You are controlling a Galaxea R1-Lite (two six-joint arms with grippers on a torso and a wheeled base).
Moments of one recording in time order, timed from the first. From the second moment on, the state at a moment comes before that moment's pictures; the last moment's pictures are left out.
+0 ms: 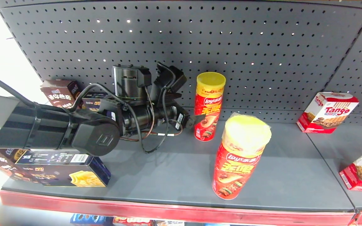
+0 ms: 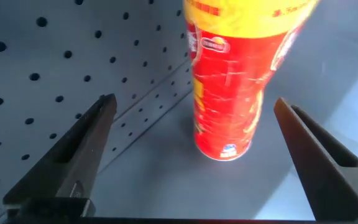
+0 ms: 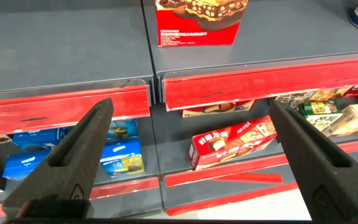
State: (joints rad) left arm -0.53 1.95 -1.28 -0.51 -0.23 0.28; right arm -0.19 0.10 0.00 0.00 -0.07 0.00
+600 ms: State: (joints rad) left arm -0.51 1.99 -1.32 -0.51 -0.18 0.28; right arm -0.19 0.10 0.00 0.00 -0.07 0.00
